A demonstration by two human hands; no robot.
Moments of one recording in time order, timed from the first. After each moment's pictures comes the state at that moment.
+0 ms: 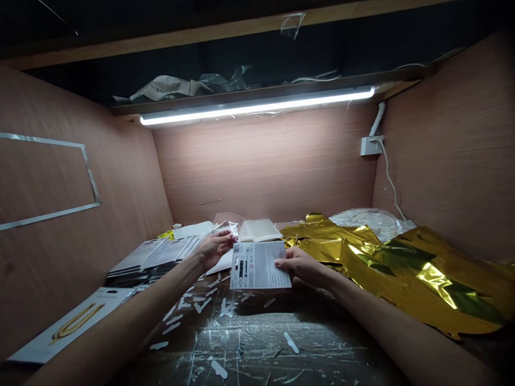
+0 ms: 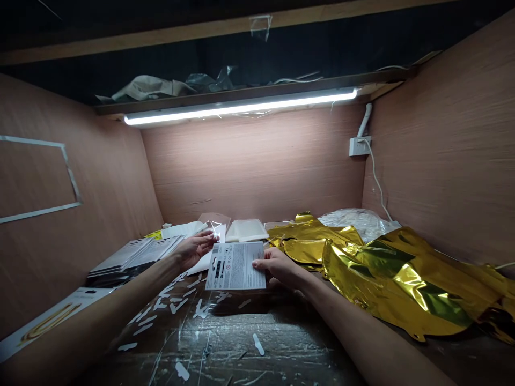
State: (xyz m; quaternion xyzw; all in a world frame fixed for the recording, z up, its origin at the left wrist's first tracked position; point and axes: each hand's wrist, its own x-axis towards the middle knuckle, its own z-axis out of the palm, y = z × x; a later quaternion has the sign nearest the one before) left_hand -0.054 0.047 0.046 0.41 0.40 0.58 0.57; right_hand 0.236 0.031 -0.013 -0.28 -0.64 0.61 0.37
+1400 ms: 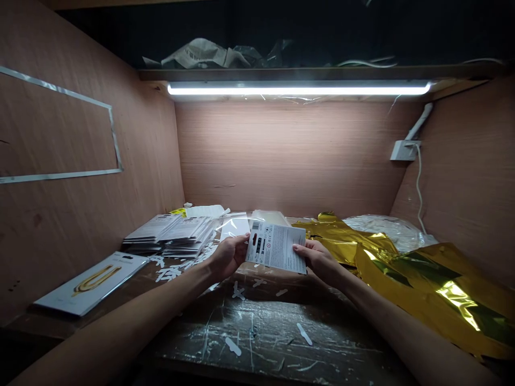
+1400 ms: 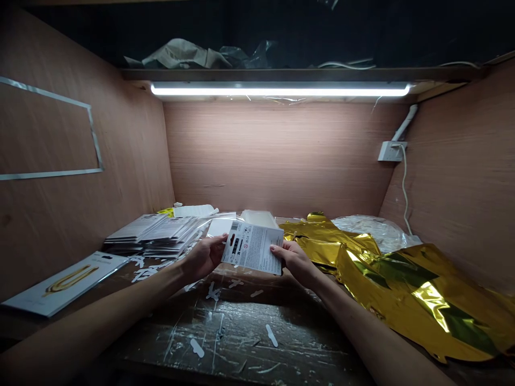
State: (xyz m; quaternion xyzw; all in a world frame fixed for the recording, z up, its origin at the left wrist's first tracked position) left_hand -0.037 -0.012 0.009 0.43 0.27 0.55 0.67; right_hand 0.231 0.024 -0.012 -0.33 -0.65 0.54 0.43
